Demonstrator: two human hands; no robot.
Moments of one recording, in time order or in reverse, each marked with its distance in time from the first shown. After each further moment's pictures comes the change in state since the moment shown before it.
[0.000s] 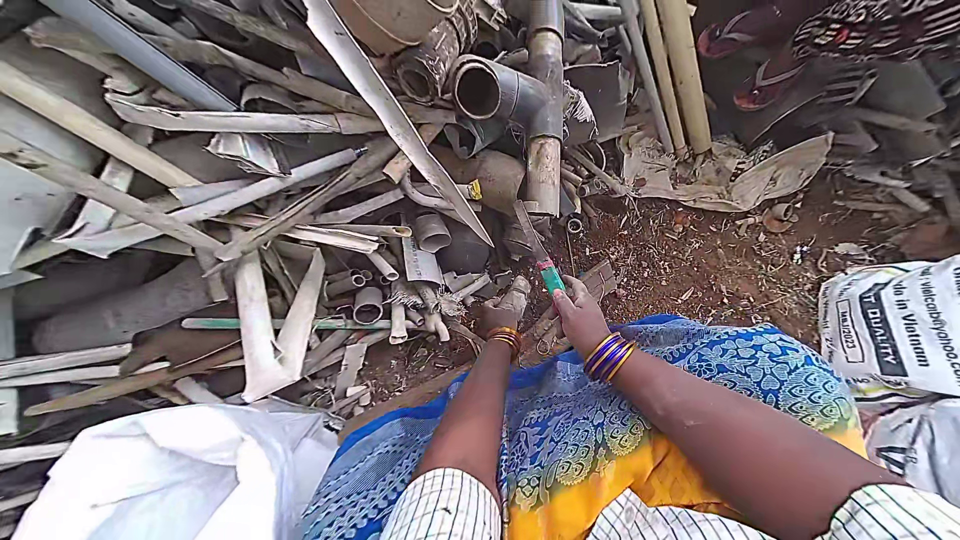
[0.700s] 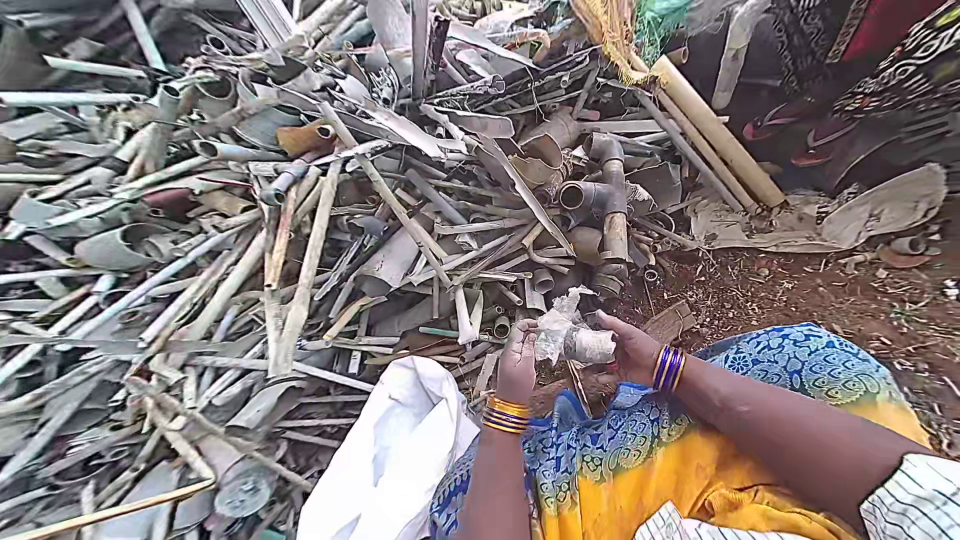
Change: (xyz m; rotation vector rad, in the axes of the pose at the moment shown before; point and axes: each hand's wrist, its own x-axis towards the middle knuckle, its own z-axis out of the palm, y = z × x) left_hand -0.235 -0.041 -0.199 -0.411 0.102 1.097; right_hand -0.127 0.000 0.000 0.487 -0.711 0.069
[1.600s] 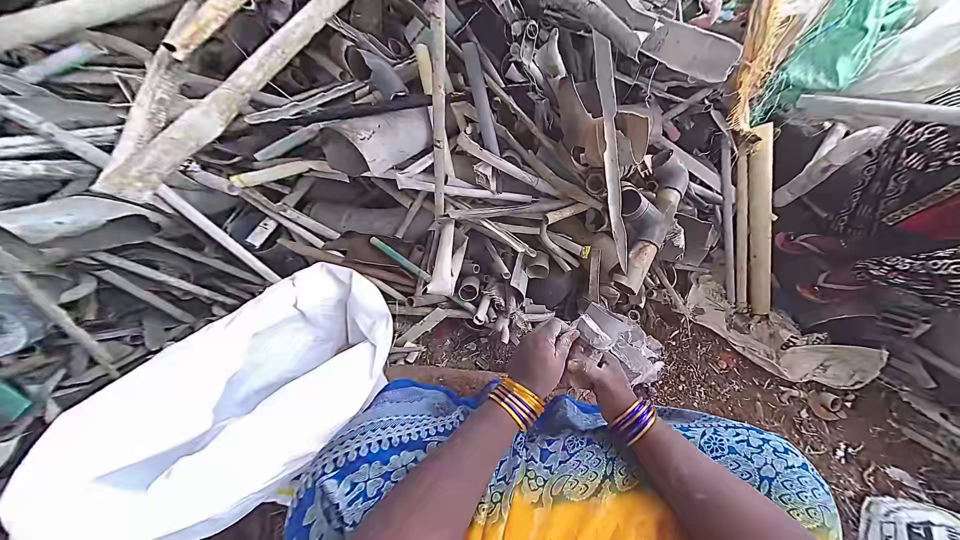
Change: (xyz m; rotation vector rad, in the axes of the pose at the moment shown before) left_hand 0.029 -0.032 0.041 0.318 -0.007 -0.212; right_hand 0.070 0.021 -0.007 -0.479 0.325 -0.364
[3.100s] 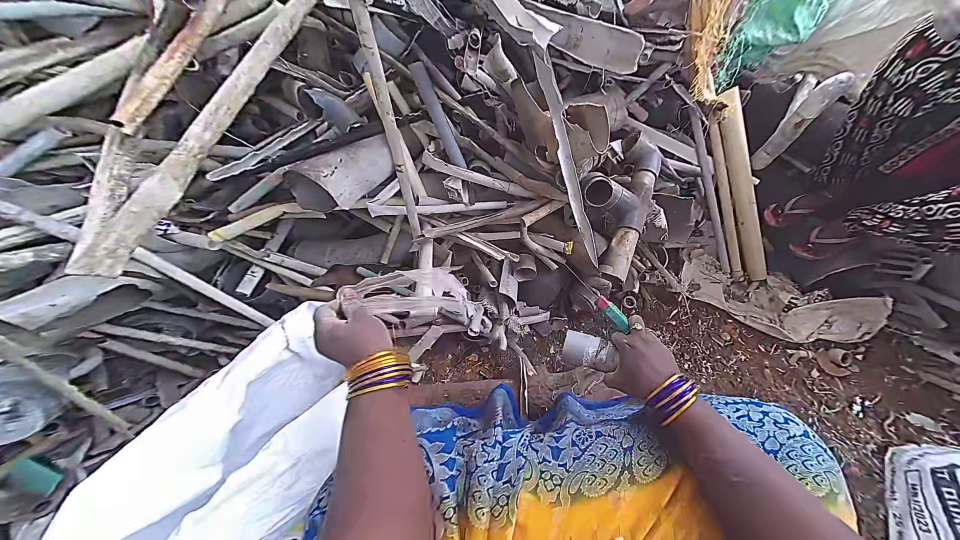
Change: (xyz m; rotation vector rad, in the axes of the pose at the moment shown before) left_hand 0.035 -0.032 -0.146 0.127 0.894 -0.607; right_hand 0.003 -0.067 -0.047 -1.529 -0.137 0.165
